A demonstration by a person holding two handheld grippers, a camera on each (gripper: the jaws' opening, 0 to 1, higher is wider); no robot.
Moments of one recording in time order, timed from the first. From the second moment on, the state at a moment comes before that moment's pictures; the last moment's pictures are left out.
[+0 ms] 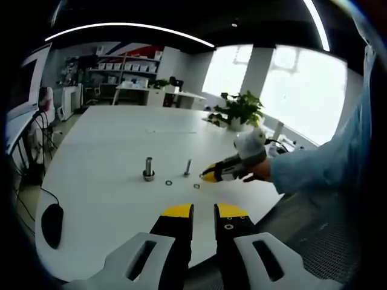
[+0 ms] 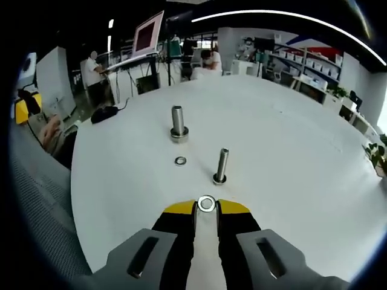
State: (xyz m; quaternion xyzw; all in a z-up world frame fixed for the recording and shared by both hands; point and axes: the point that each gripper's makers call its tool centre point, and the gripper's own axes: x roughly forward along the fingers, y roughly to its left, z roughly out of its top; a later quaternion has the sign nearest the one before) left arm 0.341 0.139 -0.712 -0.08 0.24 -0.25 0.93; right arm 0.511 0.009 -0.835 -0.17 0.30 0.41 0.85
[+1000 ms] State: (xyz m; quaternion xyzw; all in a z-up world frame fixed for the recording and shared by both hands) left arm 0.340 0.138 -0.713 -0.08 0.25 -0.26 0.93; right arm 0.553 0.036 -0.803 -0.17 0.26 0.41 0.86
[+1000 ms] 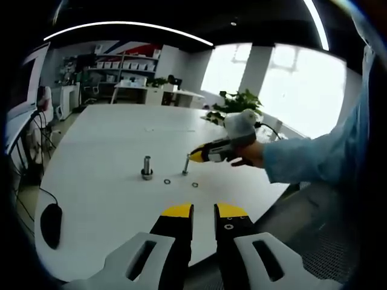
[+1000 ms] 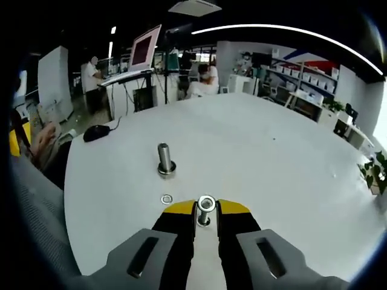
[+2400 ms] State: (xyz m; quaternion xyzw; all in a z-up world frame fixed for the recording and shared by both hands) left arm 0.340 0.138 -0.714 -0.08 0.25 -0.26 0.93; right arm 0.526 0.014 -0.845 -0.14 0.33 0.39 0.85
